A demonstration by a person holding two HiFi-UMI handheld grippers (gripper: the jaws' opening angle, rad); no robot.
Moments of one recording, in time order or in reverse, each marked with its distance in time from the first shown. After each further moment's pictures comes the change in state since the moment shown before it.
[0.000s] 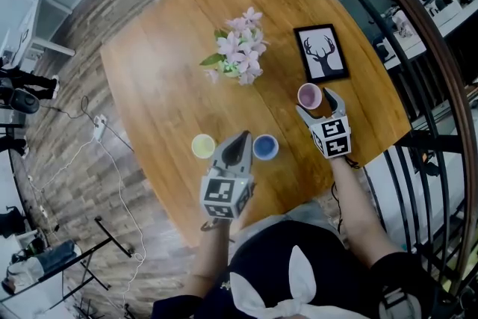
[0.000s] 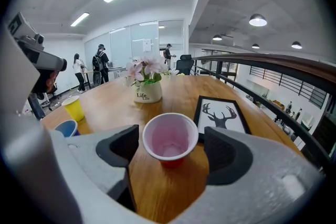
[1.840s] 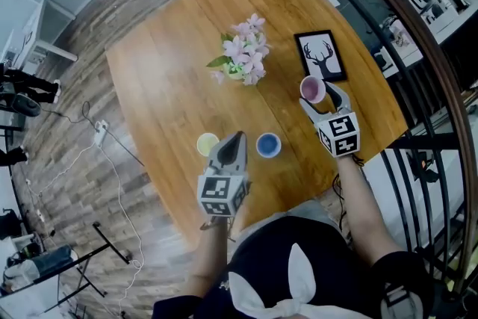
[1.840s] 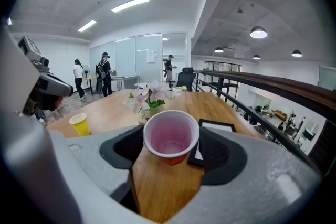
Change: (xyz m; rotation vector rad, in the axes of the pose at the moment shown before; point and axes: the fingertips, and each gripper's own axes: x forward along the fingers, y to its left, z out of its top) left arm -0.028 0.018 -0.001 -0.022 -0.012 0.048; right arm -0.039 0.007 0.064 -0.035 -0.126 0.007
